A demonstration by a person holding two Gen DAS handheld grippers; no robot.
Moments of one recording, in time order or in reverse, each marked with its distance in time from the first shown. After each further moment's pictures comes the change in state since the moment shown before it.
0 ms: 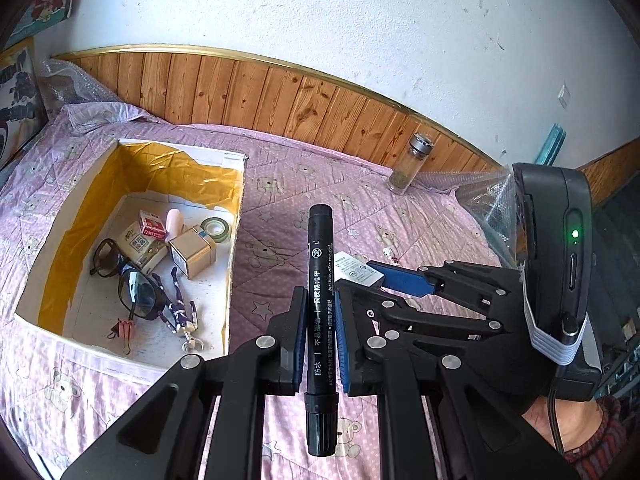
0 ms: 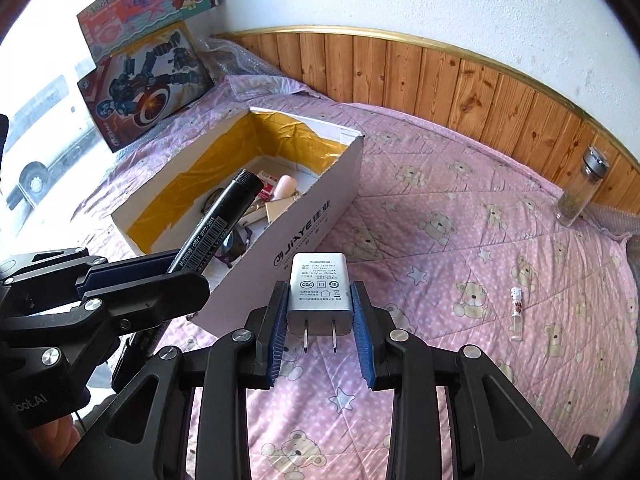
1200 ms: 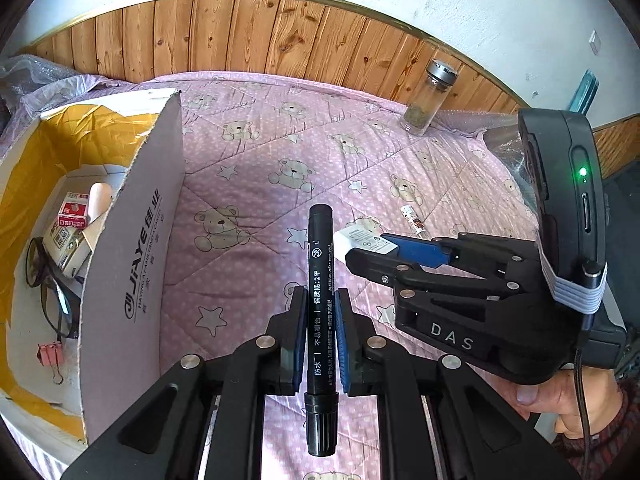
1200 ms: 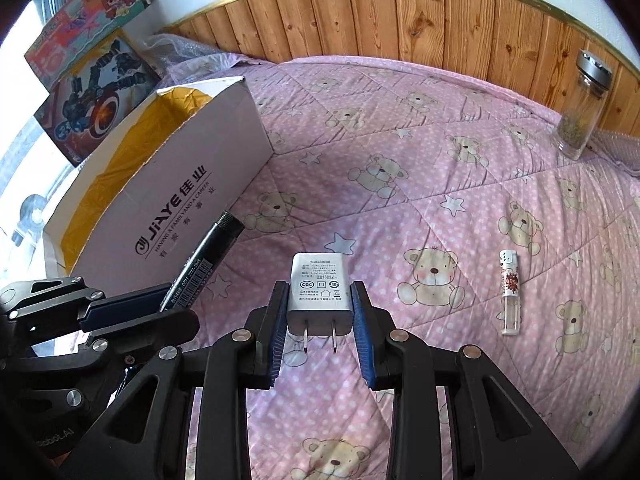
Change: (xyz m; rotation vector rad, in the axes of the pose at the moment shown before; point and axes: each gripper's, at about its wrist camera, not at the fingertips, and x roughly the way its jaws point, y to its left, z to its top) left arm 0.149 -0.042 0.000 0.055 0.190 0.069; right arm 0.081 -0.133 -0.028 0.158 0.093 0.039
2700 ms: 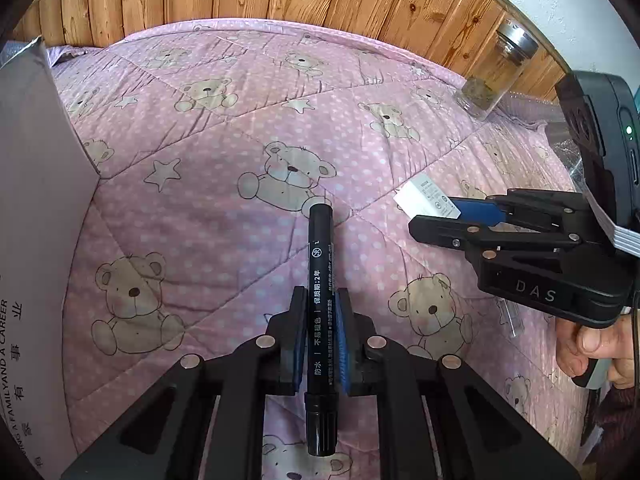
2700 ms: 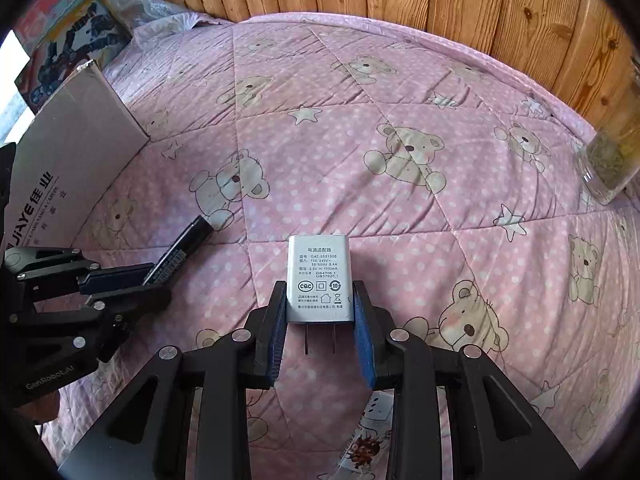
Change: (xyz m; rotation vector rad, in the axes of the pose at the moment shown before) left arm 0.172 0.009 0.058 -0.063 0.111 0.064; right arm 0.107 -0.146 0.055 -0.123 0.129 0.007
